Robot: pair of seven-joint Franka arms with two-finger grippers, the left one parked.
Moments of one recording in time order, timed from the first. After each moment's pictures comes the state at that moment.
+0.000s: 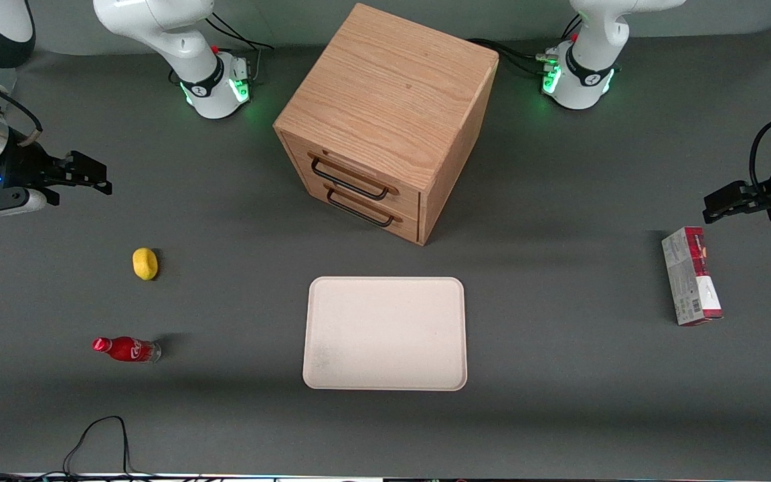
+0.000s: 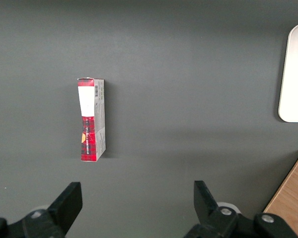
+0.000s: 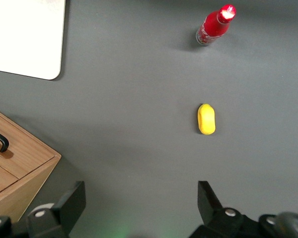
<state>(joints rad) 0.20 -0.07 -0.18 -1.74 0.02 1.61 -0.12</state>
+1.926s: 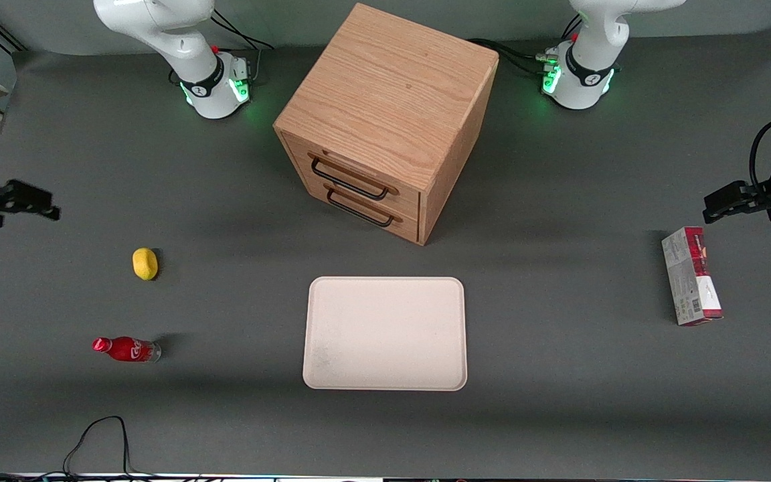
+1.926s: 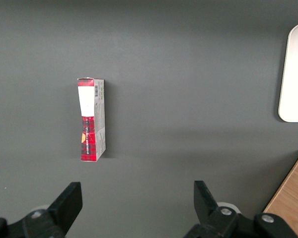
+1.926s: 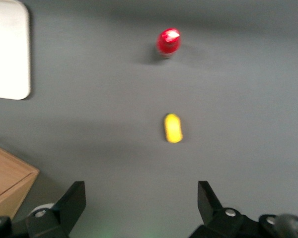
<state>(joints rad) 0.07 0.20 -0.23 -1.39 0.02 1.50 -0.24</state>
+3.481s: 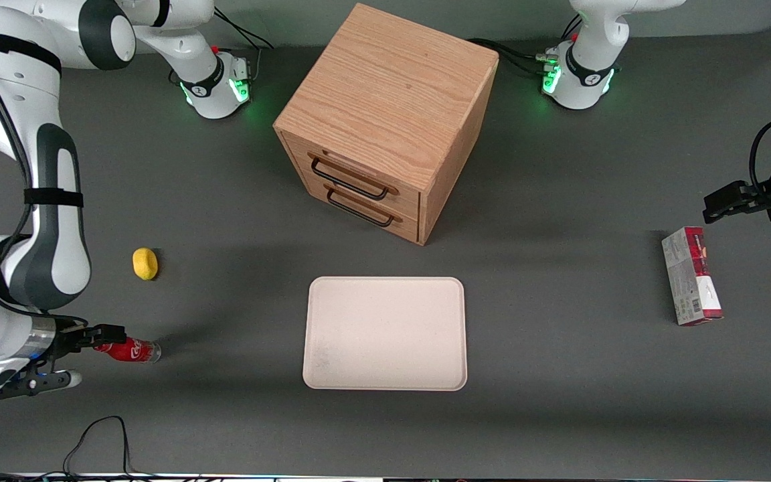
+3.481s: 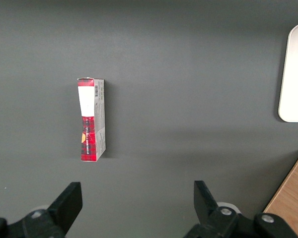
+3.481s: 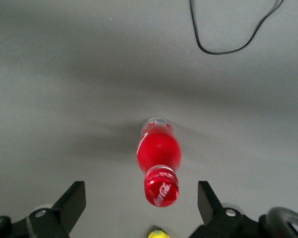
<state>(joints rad) 0.04 0.74 -0.18 -1.19 0.10 1.89 -0.29</state>
